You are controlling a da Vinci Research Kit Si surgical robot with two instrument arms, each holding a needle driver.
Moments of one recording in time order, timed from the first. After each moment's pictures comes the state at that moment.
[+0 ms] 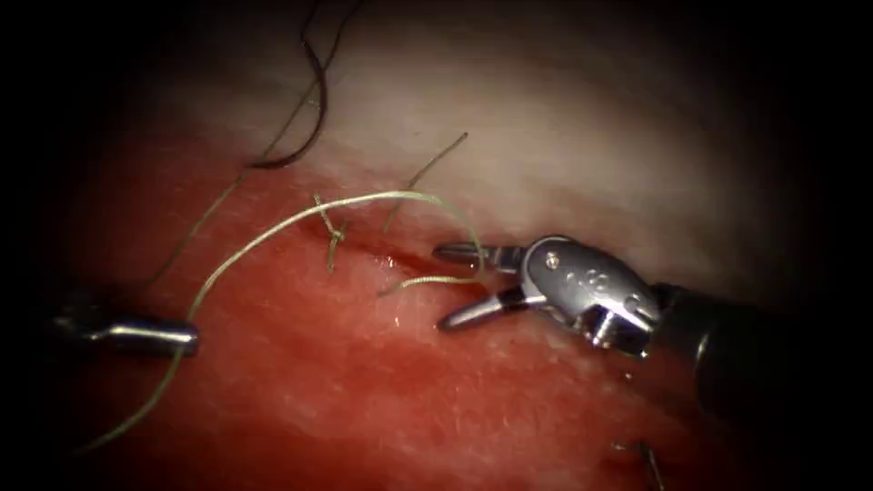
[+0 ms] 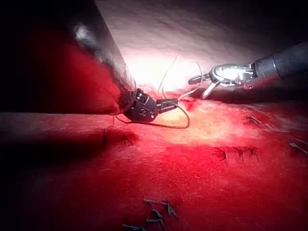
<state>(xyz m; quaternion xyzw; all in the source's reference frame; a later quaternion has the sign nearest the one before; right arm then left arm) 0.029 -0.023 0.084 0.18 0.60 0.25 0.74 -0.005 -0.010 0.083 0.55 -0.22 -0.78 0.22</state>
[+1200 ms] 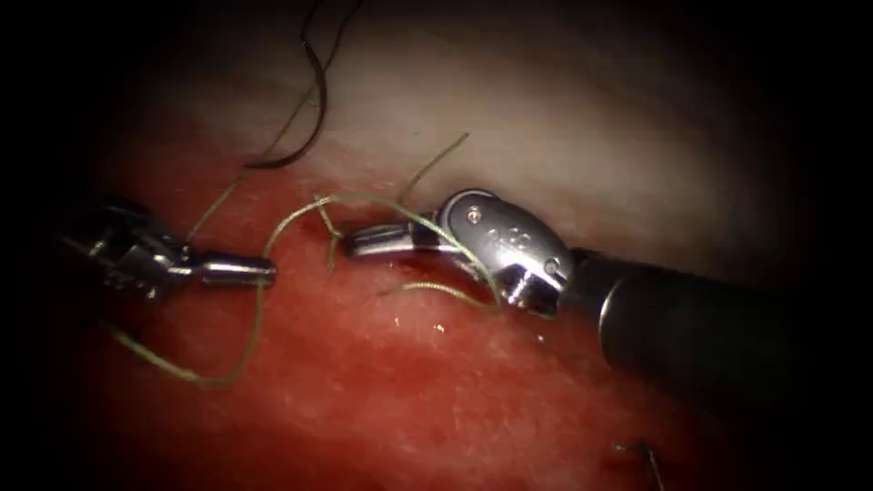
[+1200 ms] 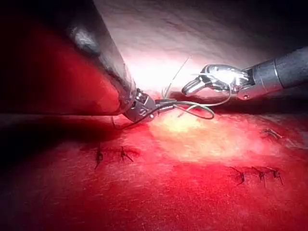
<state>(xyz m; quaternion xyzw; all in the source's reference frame) 0.037 -0.020 0.085 0.20 0.68 0.17 0.68 -0.010 -0.006 0.094 0.53 -0.20 -0.80 0.18</state>
